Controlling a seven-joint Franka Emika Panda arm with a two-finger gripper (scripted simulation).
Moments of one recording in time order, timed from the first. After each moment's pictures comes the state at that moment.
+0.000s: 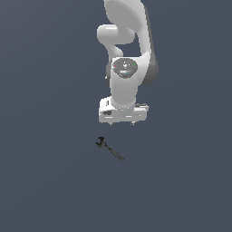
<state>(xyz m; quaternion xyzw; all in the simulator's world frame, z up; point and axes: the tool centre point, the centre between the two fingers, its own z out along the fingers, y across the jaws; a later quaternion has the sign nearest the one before) -0.011 0.028 0.156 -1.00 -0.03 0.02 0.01</state>
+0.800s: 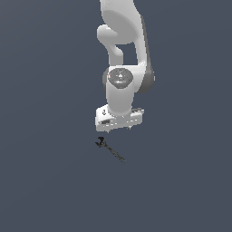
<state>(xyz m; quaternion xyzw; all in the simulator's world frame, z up) 0.008 0.014 0.135 -0.99 -0.11 0.02 0.00</state>
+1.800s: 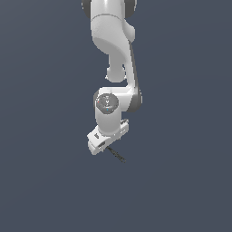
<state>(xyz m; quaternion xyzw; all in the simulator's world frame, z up) 0.051 -0.026 0.073 -0.94 -0.33 0.00 0.00</state>
